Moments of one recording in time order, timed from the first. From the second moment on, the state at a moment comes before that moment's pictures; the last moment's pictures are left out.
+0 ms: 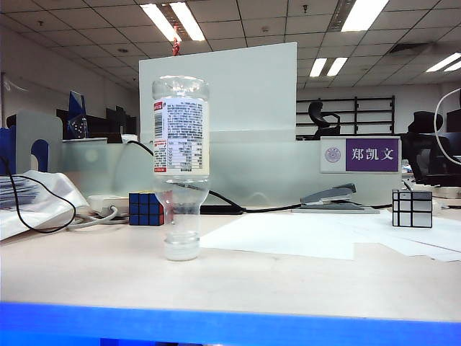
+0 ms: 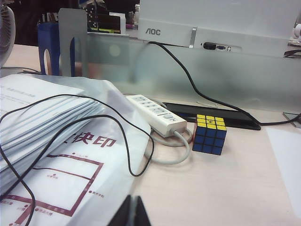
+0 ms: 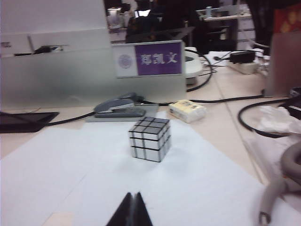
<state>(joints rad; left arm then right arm) 0.00 0.00 0.01 0.05 0.04 -0.06 -0.22 0.00 0.01 0.05 -0.20 0.12</state>
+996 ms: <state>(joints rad) 0.00 0.00 0.01 0.05 0.04 -0.06 -0.22 0.00 0.01 0.04 -0.08 0.15</state>
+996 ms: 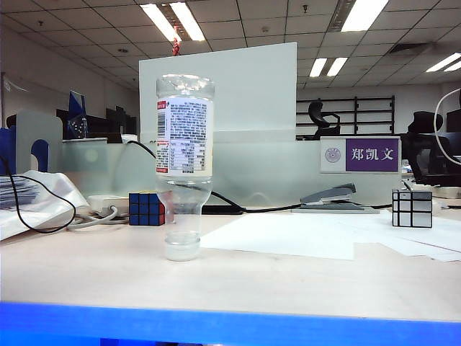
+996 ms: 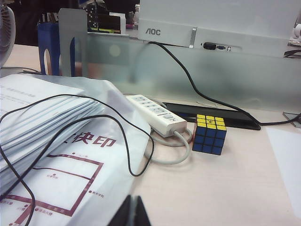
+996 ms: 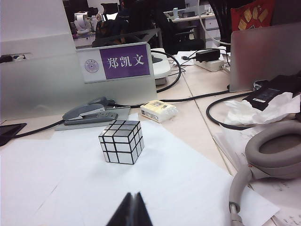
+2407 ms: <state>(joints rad) 0.00 0.00 0.01 0.05 0.04 -0.06 -0.22 0.00 0.01 -0.06 -0.09 0.15</state>
